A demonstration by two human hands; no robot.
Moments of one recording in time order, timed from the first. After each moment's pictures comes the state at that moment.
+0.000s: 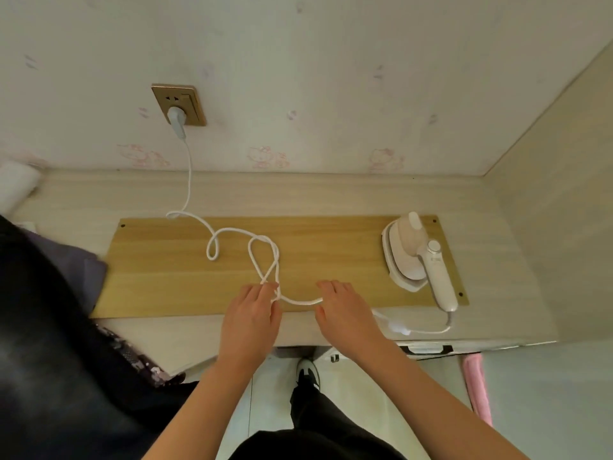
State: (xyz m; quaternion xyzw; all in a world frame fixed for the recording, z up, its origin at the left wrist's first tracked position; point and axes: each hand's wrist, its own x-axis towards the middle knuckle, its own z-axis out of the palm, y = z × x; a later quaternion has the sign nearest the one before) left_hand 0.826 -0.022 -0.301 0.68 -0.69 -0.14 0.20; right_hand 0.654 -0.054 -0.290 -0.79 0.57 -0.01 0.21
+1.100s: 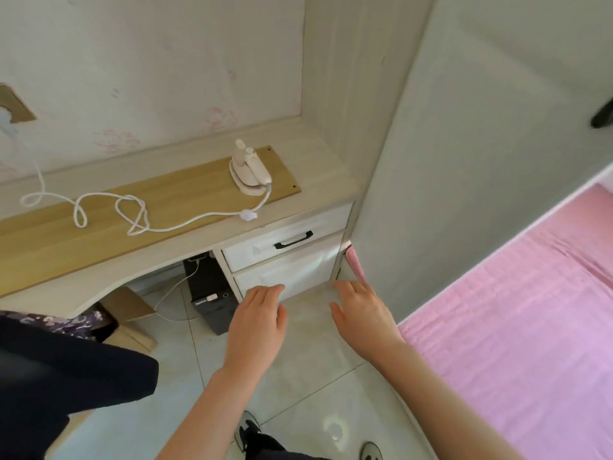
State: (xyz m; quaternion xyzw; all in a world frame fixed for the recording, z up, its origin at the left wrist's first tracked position) left_hand 0.626 0.256 -0.285 0.51 -0.82 -0.17 0.20; right_hand 0.443 0.307 -0.263 -0.61 0.77 -0.11 0.16
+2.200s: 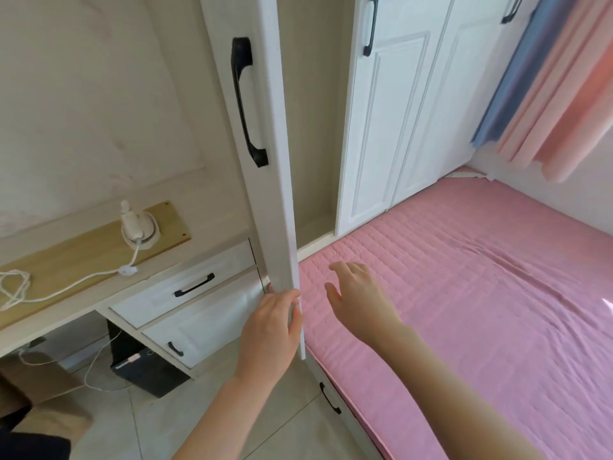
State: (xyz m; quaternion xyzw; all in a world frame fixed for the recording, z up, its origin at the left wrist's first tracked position) left_hand 0.332 0.379 -0.205 0.42 -0.85 -0.19 0.27; right_hand 0.167 0.421 -0.185 -0.58 0.78 -0.22 0.09
